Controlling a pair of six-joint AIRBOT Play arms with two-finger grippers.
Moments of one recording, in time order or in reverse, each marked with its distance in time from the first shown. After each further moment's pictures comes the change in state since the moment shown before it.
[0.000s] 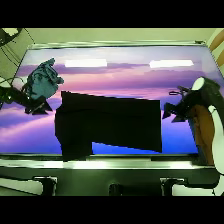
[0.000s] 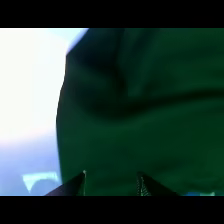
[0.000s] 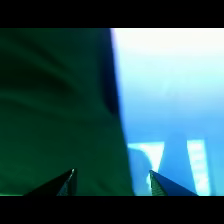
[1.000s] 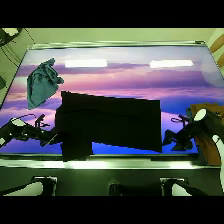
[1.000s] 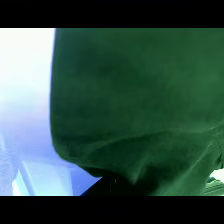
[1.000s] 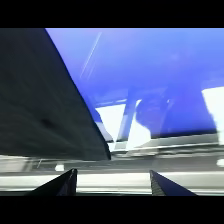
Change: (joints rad) left arm 0.018 0.293 -0.794 -0.138 0.378 0.108; right arm -0.090 0.267 -0.566 0.043 -0.108 -0.029
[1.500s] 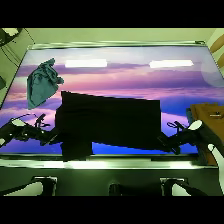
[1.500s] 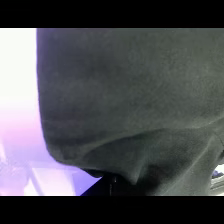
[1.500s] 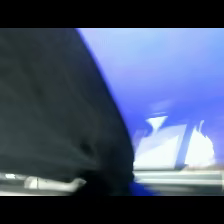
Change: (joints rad) left arm 0.000 0.001 0.000 0.008 0.002 0.064; right arm -0.002 0.007 -0.181 0.214 -0.217 0.009
